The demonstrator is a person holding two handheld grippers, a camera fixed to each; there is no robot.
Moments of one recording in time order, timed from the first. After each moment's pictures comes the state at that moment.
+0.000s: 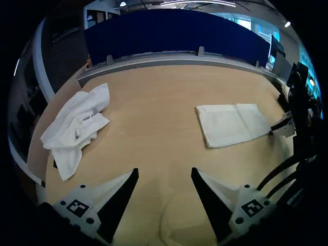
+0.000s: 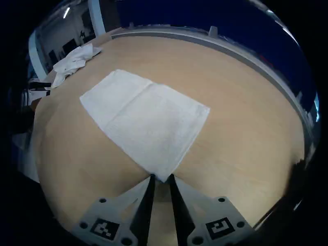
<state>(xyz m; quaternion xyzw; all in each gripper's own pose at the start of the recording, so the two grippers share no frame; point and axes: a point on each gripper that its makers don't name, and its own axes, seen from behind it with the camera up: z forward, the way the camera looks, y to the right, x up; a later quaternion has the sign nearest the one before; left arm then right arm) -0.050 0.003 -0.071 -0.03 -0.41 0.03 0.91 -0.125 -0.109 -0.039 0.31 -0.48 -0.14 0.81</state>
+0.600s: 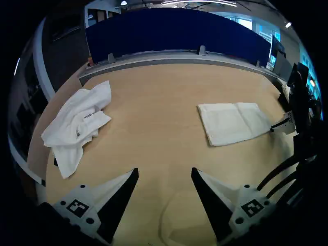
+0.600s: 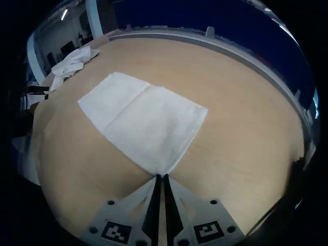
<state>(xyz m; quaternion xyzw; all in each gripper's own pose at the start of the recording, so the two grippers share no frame) -0.053 -0.001 -0.075 -0.03 -0.41 0.03 0.91 -0.123 -0.109 -0.034 0.30 -0.48 -0.13 0.82</state>
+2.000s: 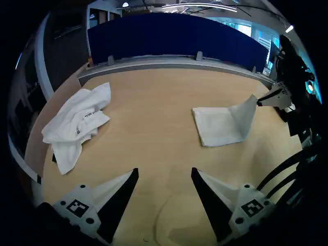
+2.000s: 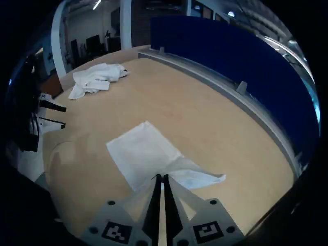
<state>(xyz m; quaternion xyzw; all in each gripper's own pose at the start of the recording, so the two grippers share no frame) -0.040 0.007 -0.089 -0.04 -0.40 0.01 0.92 -0.020 -0.226 0.024 0.38 -0.38 -0.20 0.82</state>
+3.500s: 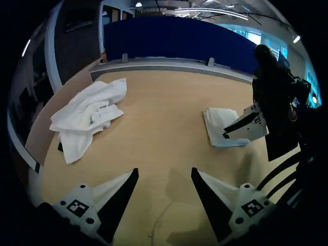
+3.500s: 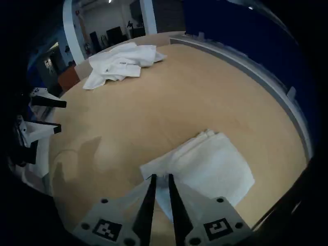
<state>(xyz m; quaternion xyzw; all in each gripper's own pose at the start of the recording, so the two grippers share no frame) -0.039 -0.021 -0.105 0.00 -0.39 -0.02 0.92 -0.101 -0.371 -0.011 0.47 -0.42 -0.18 0.75</state>
